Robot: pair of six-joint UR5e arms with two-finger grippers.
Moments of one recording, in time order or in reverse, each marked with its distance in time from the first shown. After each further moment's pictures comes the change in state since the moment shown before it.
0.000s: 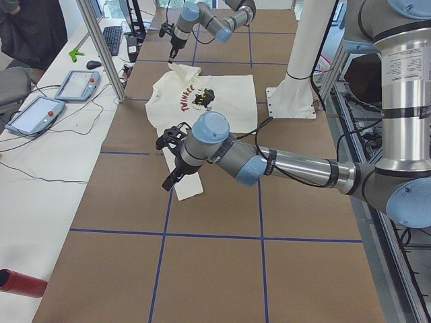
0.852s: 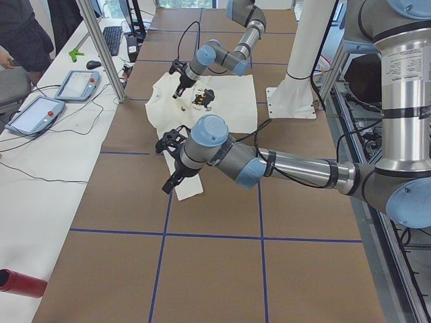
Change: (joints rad) left arm 0.000 0.000 0.016 0.000 0.000 -0.001; right arm -0.209 0.292 -0.415 0.153 -0.245 0.217
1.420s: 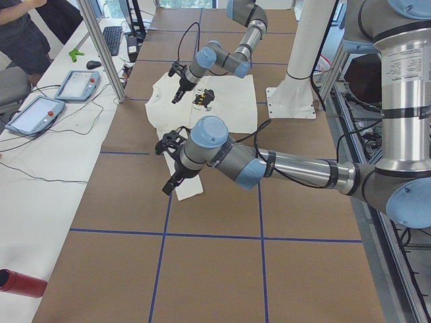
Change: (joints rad) left arm 0.000 -0.001 0.003 0.000 0.000 0.000; right arm 0.000 0.063 -0.068 -0.003 0.015 0.006
